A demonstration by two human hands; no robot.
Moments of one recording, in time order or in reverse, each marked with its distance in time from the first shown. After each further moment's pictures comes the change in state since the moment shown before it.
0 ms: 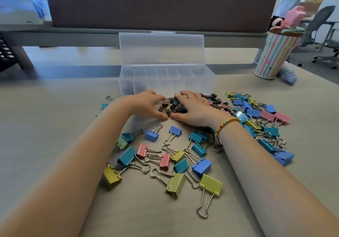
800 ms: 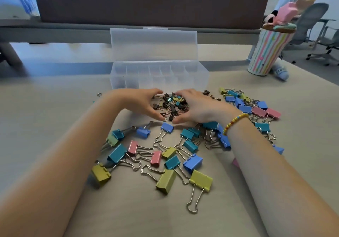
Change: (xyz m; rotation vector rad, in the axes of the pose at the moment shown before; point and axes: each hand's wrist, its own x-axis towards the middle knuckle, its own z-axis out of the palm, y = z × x) left_hand 0.000 0.005 -0.006 -0.076 -0.072 0.052; right_hand -0.025 0.005 -0.022 0.065 -0.068 0.028
